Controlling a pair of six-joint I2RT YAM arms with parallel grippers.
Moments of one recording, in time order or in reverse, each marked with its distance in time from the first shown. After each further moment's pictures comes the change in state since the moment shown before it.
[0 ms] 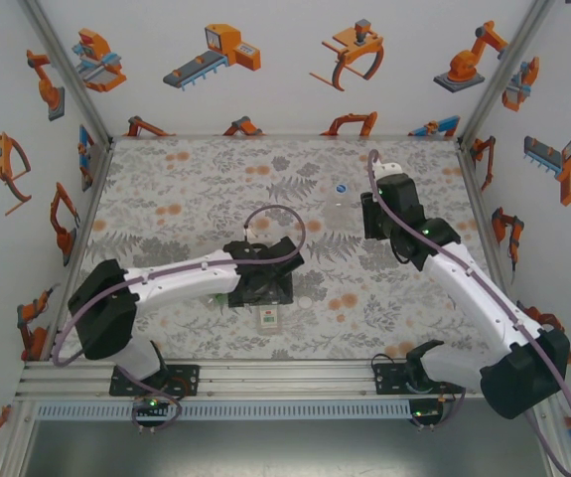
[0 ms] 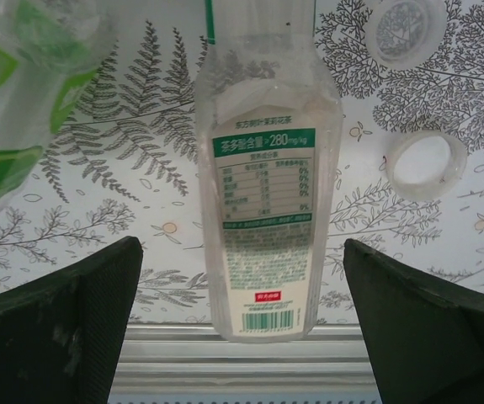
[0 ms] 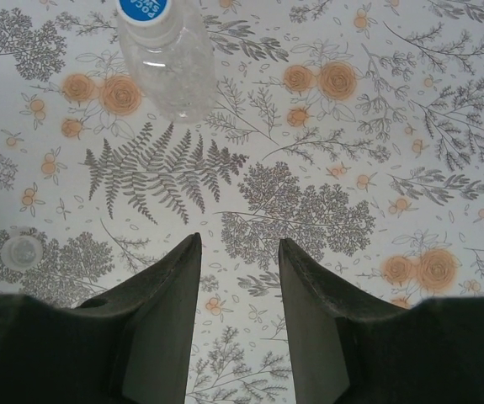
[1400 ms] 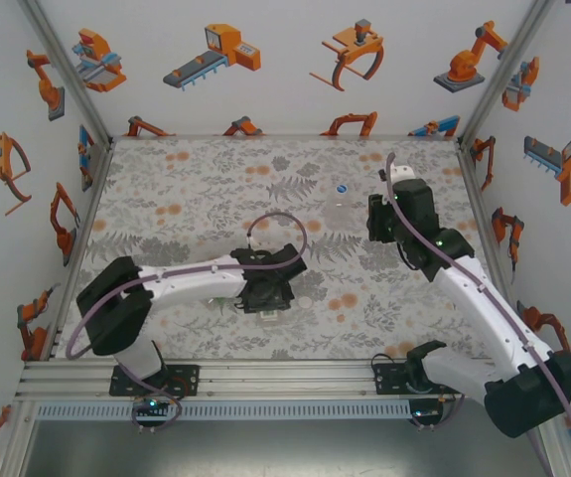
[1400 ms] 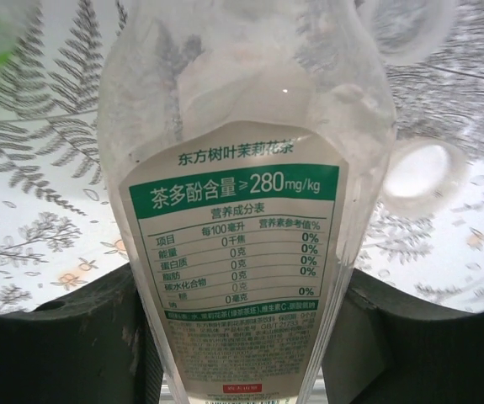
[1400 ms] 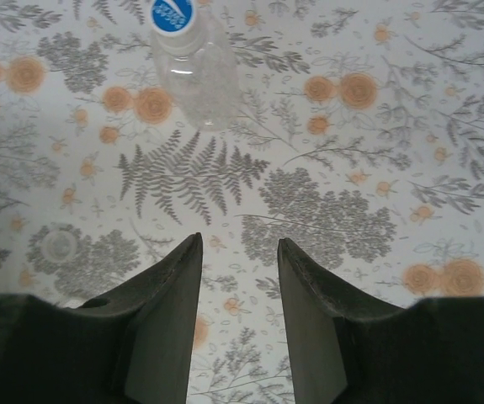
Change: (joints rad) left arm -0.005 0.003 -0.076 0.136 0.042 -0.026; right arm -0.050 -0.103 -0.056 0.040 -0.137 0.023
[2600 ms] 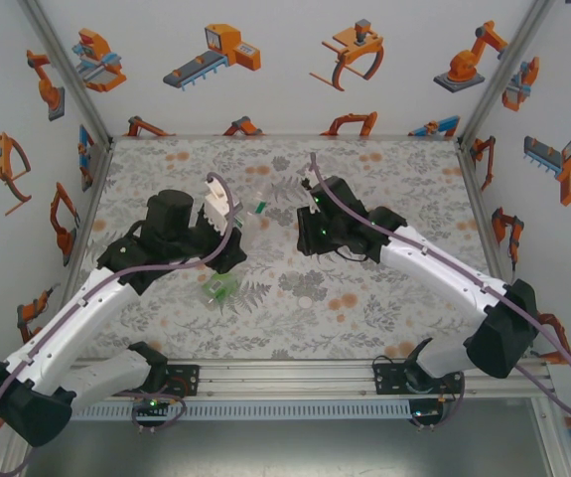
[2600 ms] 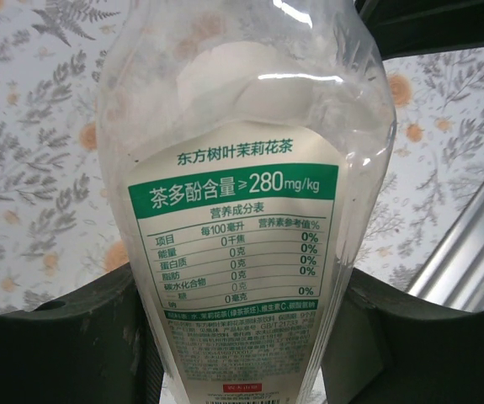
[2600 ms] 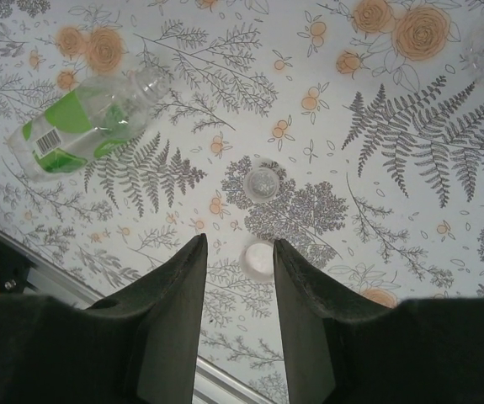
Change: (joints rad) left arm 0.486 -0.600 -0.048 0.153 0.555 1.242; right arm 0.375 0.338 0.245 -0.118 -0.098 0.275
